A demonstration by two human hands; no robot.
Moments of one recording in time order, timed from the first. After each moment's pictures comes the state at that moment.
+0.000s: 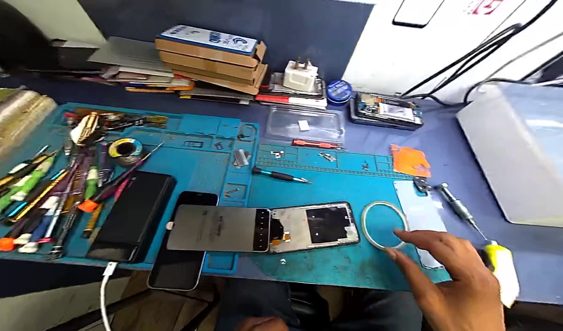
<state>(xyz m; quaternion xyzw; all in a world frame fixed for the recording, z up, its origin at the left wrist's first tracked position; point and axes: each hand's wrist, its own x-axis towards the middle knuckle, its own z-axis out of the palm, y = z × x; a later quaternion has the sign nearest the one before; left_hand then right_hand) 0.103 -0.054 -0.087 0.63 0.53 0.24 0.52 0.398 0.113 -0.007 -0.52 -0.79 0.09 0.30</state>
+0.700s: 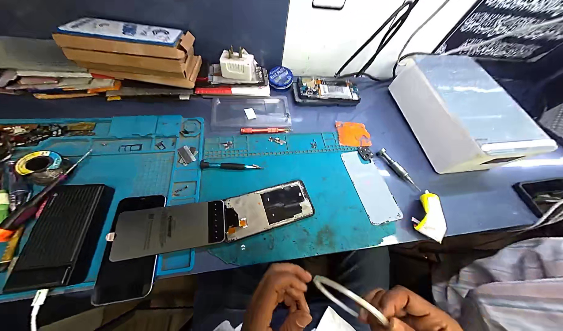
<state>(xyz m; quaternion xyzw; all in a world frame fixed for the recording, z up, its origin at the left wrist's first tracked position) 0.175 -0.014 -0.065 0.55 0.34 0.57 0.50 0.413 -0.005 0.004 -0.37 -0.51 0.64 0.44</state>
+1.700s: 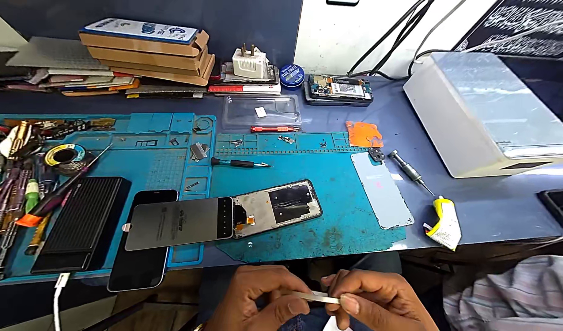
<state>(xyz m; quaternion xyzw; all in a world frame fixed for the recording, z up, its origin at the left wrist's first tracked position) 0.128 0.013 -0.035 0.59 0.29 0.51 0.56 0.375 0.036 -0.004 -0.27 -0.55 0.68 0.39</state>
